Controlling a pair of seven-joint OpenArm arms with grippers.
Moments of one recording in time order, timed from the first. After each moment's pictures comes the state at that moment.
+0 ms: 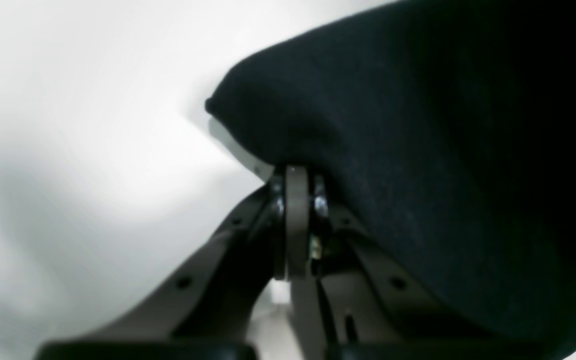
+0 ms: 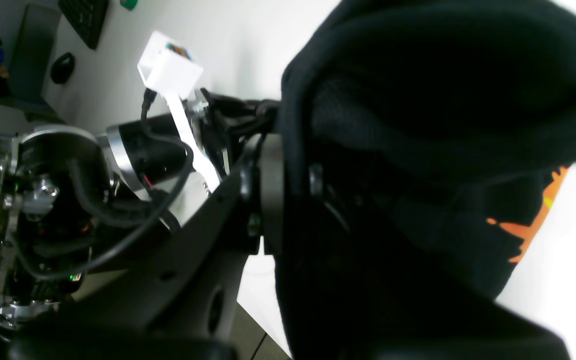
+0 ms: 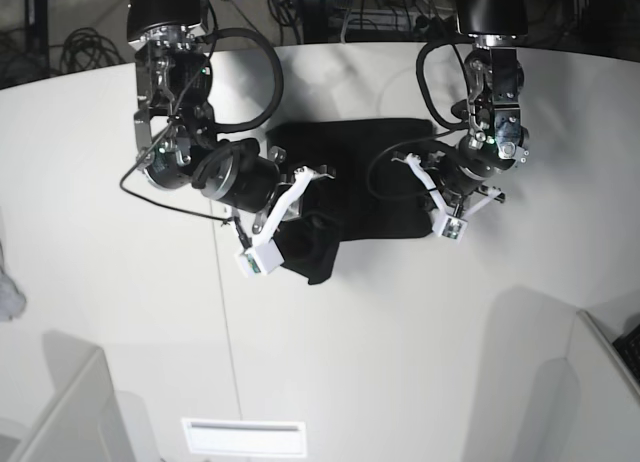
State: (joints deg) left arm 5.1 -7.3 -6.5 90.7 -9.0 -24.5 45.3; right arm -0.4 0.2 -10.3 110.8 41.1 3.9 -67.2
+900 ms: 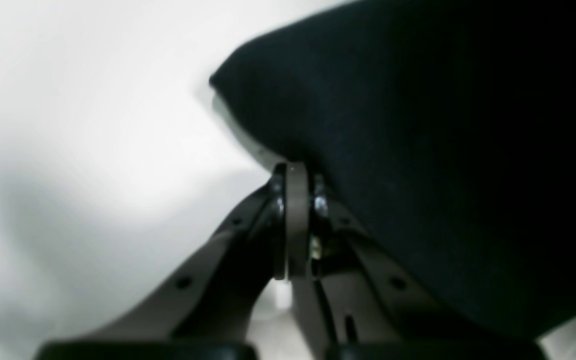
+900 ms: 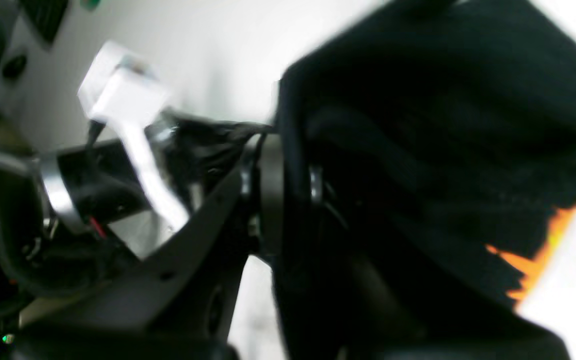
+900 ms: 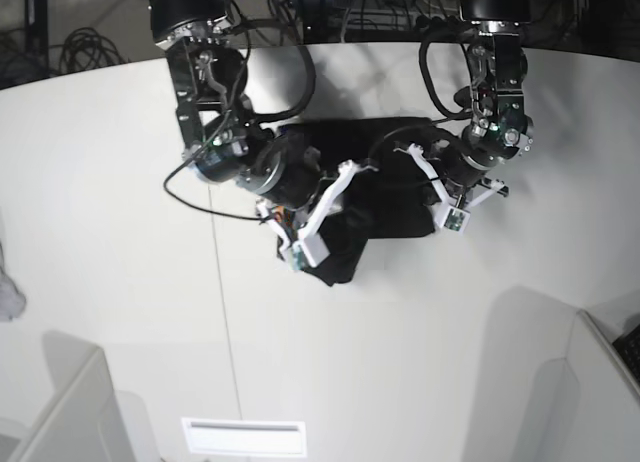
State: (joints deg) left arm 8.2 -7.7 -6.7 95.6 -9.3 -24.5 45.4; right arm -1.6 -3.6 -20.7 107.2 27.1 3.6 -57.6
